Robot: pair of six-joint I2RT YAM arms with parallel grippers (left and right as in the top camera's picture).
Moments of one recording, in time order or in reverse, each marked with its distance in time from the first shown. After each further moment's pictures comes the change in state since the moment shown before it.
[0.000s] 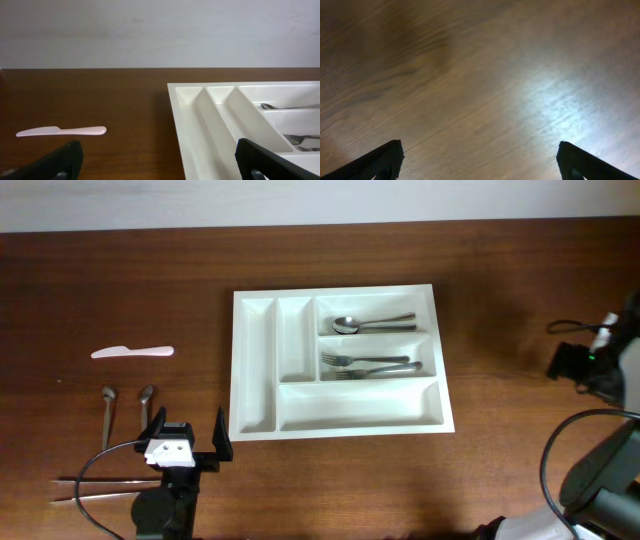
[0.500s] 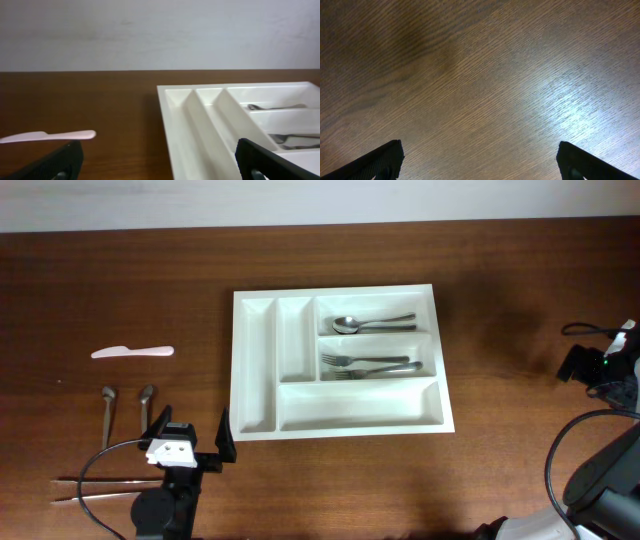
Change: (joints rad) left arm 0.000 0.000 0.000 0.014 0.056 -0.023; right arm -0.043 0.000 0.000 0.015 -0.041 0.003
